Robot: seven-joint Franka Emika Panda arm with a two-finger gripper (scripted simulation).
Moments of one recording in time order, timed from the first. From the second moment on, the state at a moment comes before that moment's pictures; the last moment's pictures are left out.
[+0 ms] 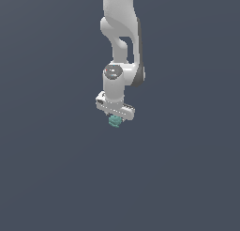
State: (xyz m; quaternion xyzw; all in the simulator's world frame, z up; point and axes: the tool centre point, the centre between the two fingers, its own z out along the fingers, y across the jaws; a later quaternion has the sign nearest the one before) arm -0.087 -0.025 0.064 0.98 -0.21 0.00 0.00
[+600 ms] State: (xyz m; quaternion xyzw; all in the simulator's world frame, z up) arm -0.087 -0.024 0.041 0.98 -0.21 0.00 0.00
